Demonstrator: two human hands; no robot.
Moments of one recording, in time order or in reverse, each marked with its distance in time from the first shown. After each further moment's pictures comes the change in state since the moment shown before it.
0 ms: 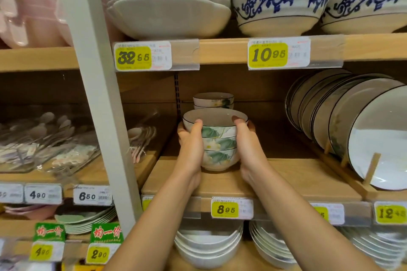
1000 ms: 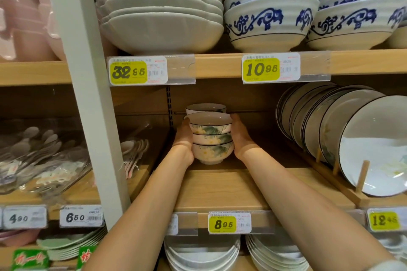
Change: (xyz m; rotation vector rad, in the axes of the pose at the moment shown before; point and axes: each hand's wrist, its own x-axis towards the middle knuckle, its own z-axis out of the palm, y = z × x) left_hand 0.054 0.031 0.021 -0.001 -0.031 -0.159; right_hand 0.080 -0.018 0.011 -0.071 -0.003 0.033
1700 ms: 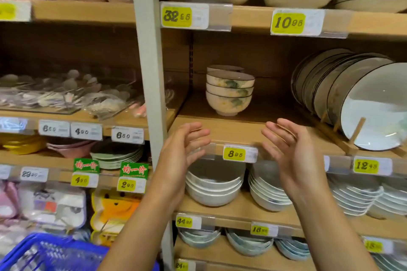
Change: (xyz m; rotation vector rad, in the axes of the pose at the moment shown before) left_hand -0.200 -0.054 -0.106 -0.012 -0.107 0.255; right_hand -0.225 0.034 -0.073 0.297 0.087 -0.135
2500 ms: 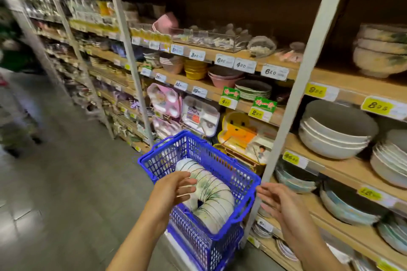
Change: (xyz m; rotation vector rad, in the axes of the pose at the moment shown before) left_hand -0.313 -0.043 -0.227 0.067 0.709 -0.402; right_hand -0.251 0.182 -0.011 -0.377 -0.457 0.668
